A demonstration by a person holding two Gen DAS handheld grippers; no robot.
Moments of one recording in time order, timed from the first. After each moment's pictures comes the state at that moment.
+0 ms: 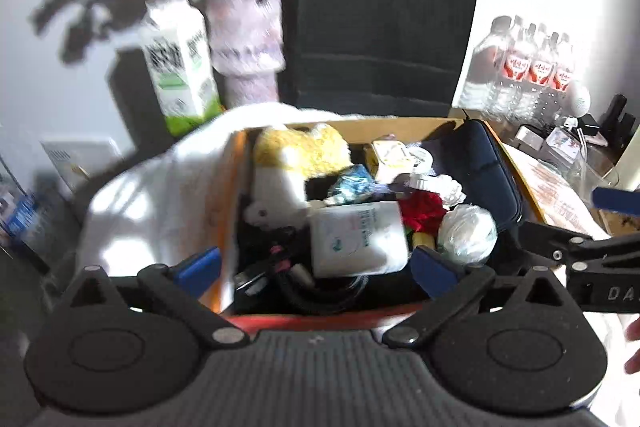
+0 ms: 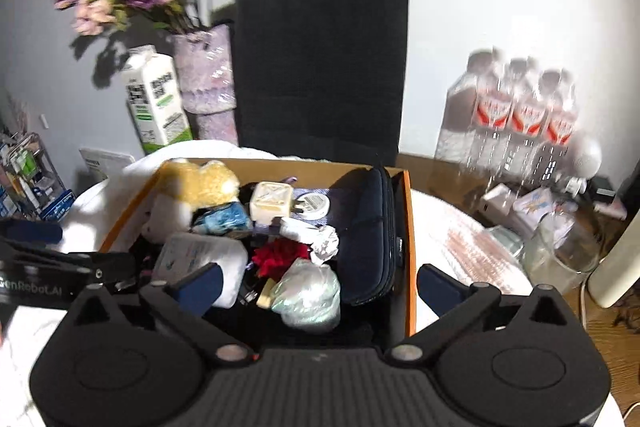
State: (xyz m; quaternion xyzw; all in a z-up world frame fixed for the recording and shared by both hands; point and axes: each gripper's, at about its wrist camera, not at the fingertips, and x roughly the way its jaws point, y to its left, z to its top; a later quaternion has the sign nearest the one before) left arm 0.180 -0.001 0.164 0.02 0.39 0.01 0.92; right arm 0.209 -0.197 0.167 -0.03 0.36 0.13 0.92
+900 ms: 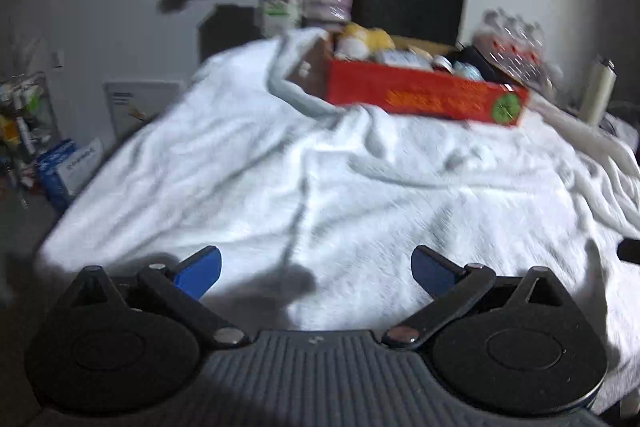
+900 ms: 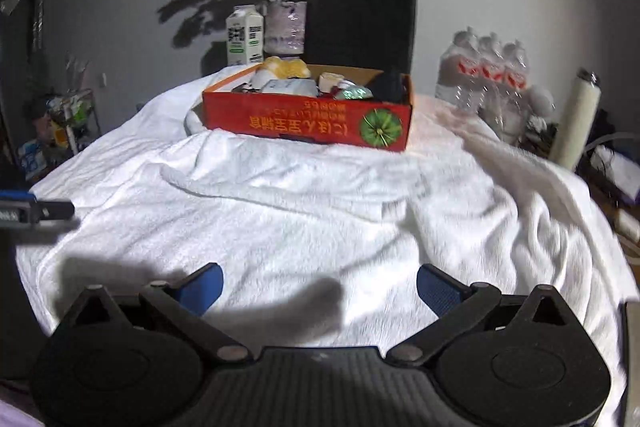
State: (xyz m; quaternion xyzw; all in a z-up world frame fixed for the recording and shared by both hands) left arm -0.120 0.062 0.046 -0.04 0.33 0.02 0.94; right arm -0.111 -0.248 0.071 -0.05 0.30 0.16 0.94
